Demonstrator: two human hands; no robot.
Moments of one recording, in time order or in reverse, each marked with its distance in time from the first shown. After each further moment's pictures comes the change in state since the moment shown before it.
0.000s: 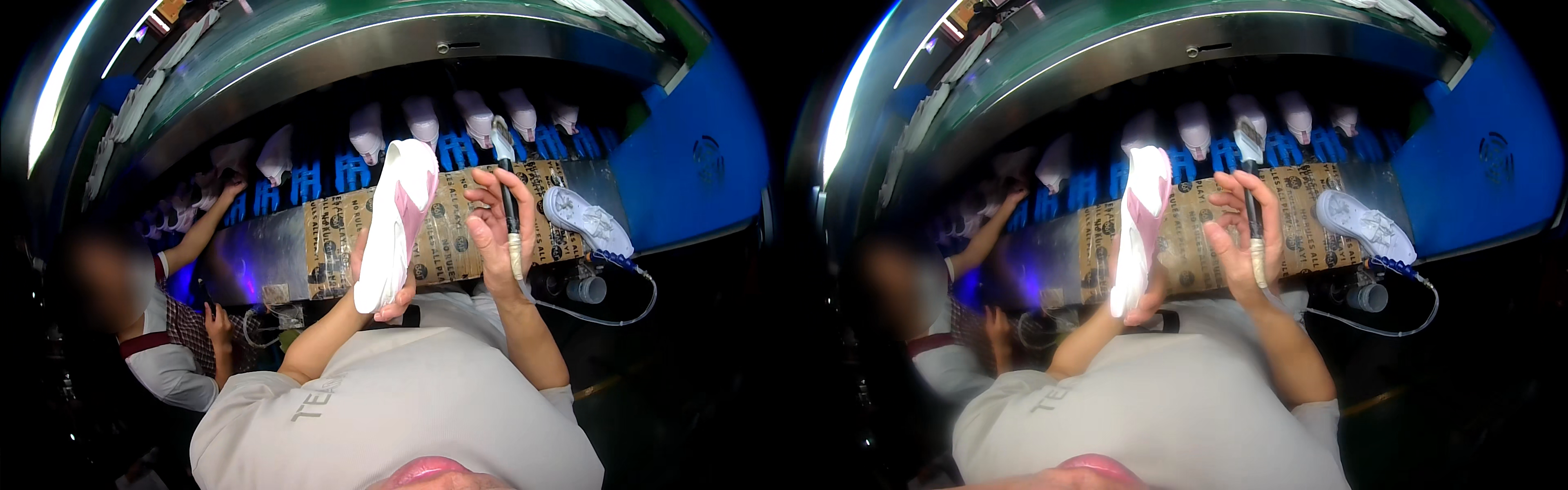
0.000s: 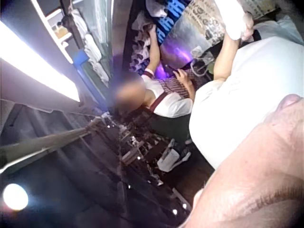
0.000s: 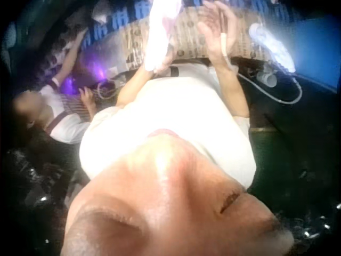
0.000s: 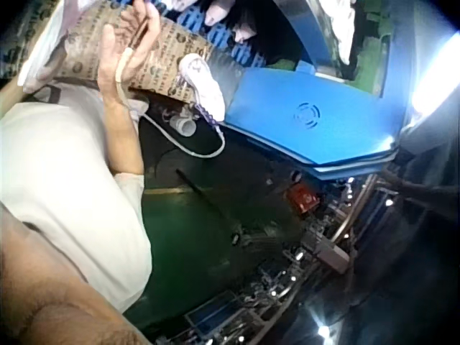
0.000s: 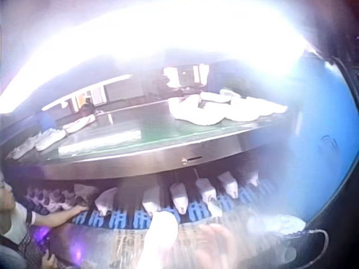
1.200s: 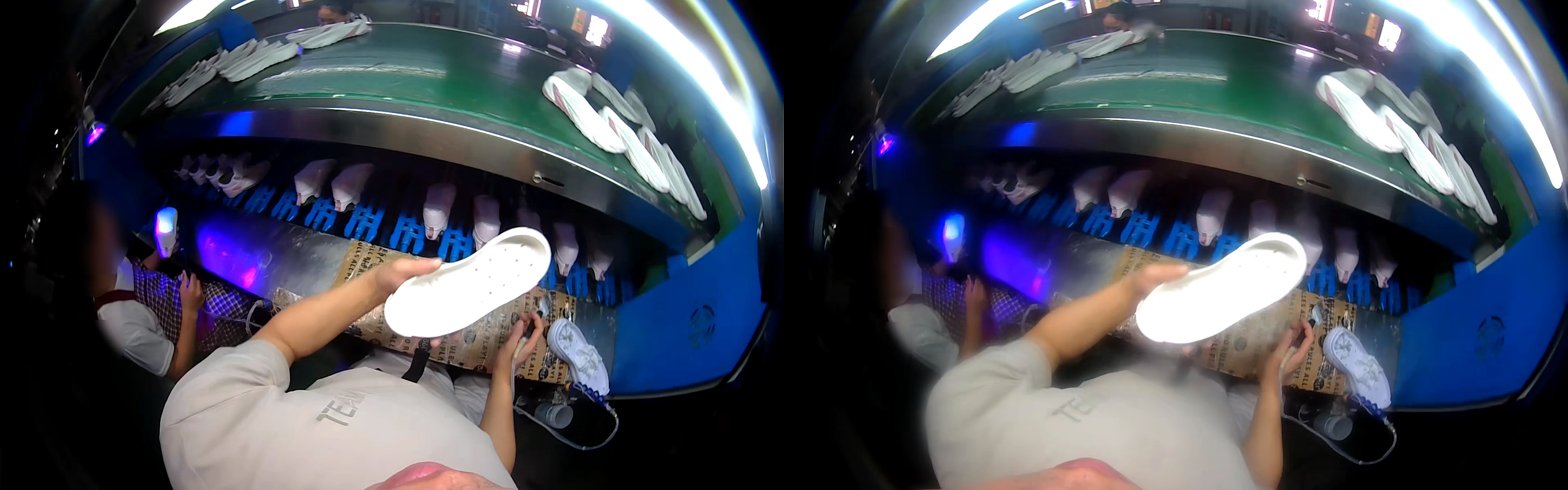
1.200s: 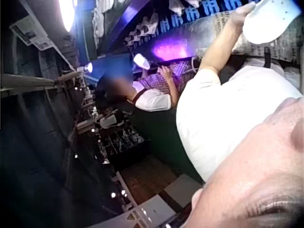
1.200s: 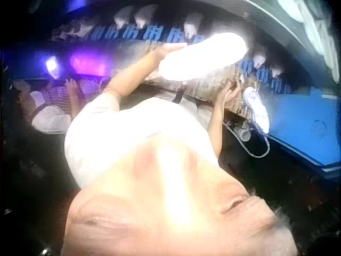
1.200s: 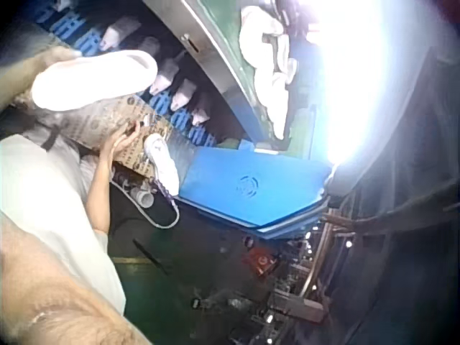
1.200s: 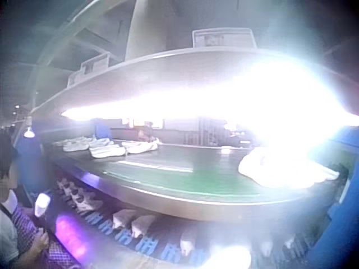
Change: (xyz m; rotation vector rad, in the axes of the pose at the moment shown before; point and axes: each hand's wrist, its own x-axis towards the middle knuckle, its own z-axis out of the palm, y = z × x) left_hand 0.047 0.062 0.095 0.826 0.535 0.023; right_hand -0.033 0.133 -0.074 -0.350 0.345 0.153
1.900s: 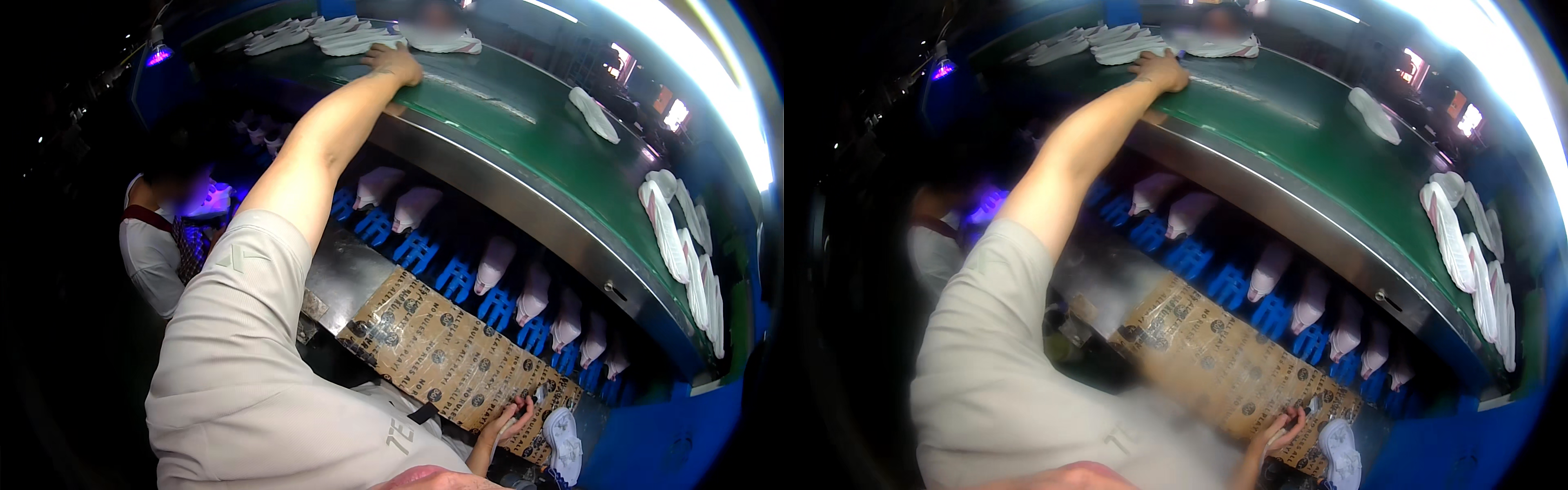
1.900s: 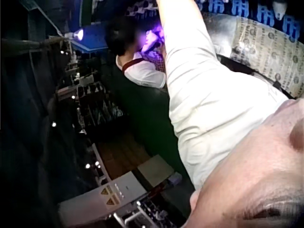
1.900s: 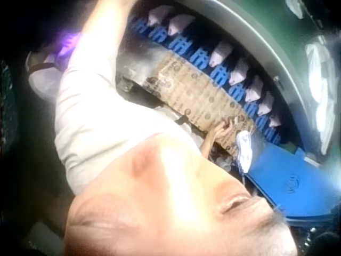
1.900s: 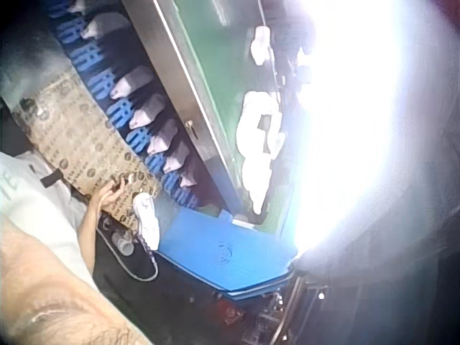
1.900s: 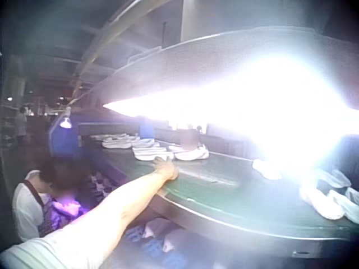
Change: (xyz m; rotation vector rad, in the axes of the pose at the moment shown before) left_hand -0.107 0.447 -0.120 1.677 2.301 -0.527; right_hand -0.018 0.043 -0.008 -0.082 -0.132 0.056
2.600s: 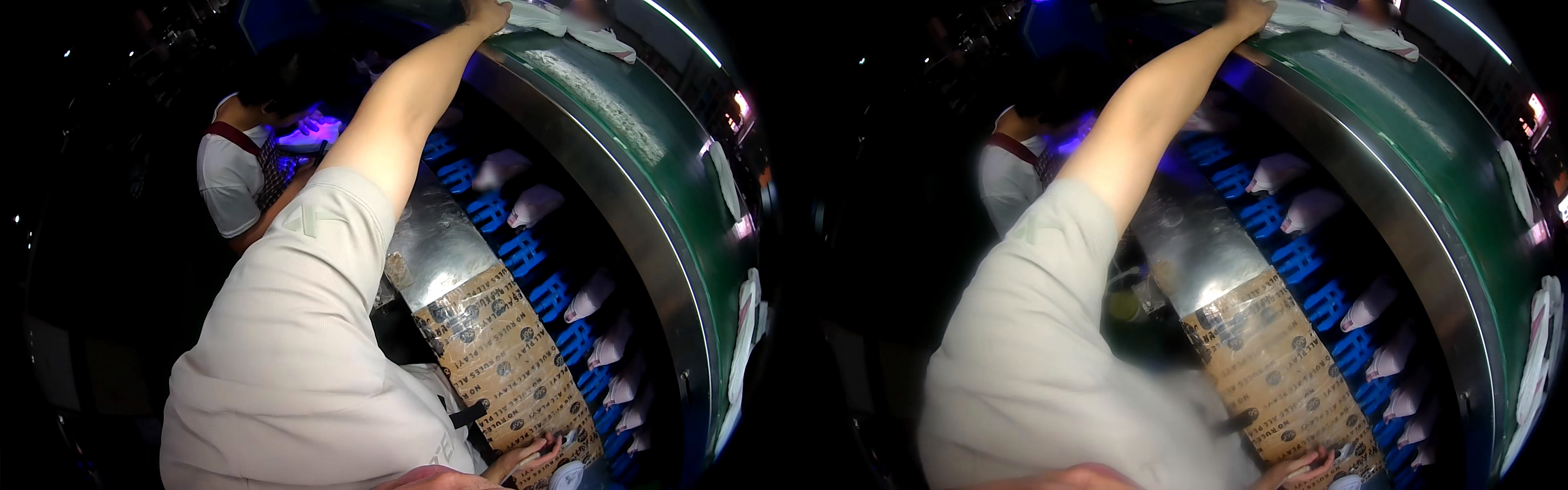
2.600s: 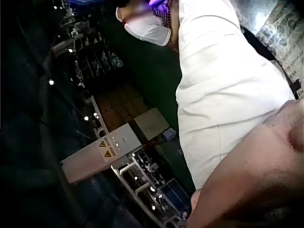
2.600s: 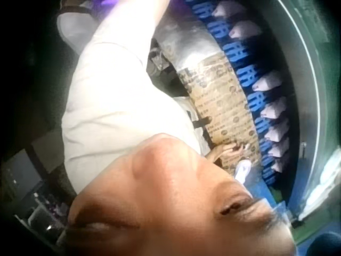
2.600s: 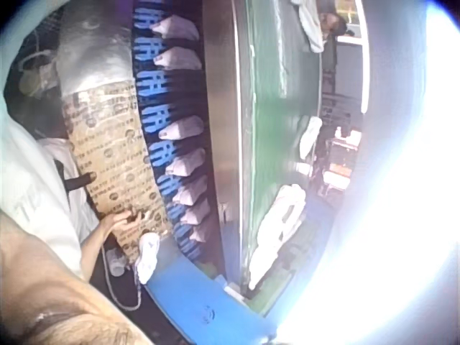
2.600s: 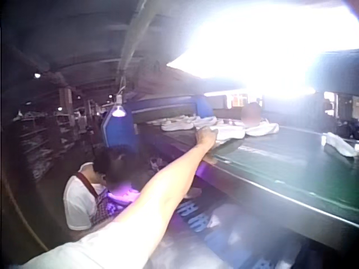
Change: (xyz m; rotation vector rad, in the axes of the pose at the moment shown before) left_hand 0.113 -0.148 0.027 -0.392 0.498 0.143; right_hand 0.004 0.001 0.000 -0.234 -0.065 -0.130
